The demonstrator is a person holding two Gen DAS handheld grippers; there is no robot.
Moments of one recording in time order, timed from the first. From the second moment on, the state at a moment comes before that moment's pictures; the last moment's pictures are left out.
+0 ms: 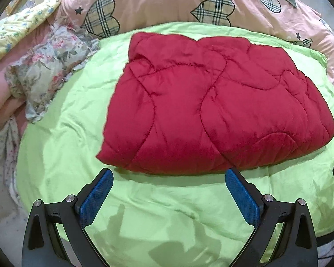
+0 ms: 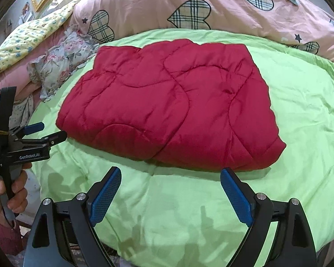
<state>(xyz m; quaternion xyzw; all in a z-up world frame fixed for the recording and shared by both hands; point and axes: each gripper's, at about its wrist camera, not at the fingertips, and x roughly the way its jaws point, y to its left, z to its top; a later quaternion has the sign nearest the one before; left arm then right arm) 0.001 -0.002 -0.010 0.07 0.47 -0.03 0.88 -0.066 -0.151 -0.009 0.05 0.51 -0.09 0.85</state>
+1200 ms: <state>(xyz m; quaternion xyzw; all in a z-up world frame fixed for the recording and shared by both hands) 0.012 -0.009 0.016 0.07 0.45 -0.03 0.89 -0.025 -0.148 0.009 0.03 0.49 -0.09 0.86</state>
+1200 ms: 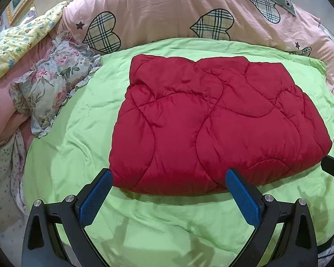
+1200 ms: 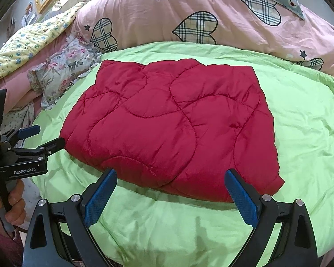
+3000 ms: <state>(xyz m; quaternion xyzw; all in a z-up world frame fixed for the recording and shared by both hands) 0.051 -0.021 0.005 0.07 0.45 -0.03 0.89 0.013 -0.175 0.001 0.05 0.50 -0.10 0.86</state>
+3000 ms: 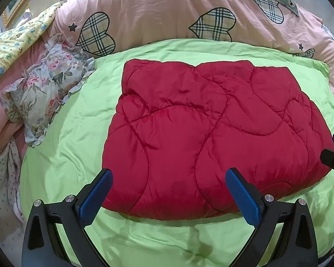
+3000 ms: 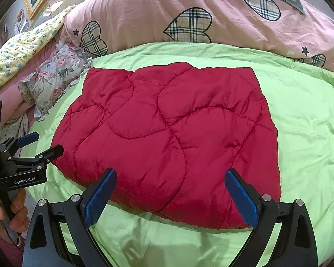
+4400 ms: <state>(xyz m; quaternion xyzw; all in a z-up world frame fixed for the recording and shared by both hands) 0.062 -0.026 0.004 0.07 0.45 -0.03 0.89 0.020 -0.183 -0.003 0.06 0.50 -0.11 0.86</state>
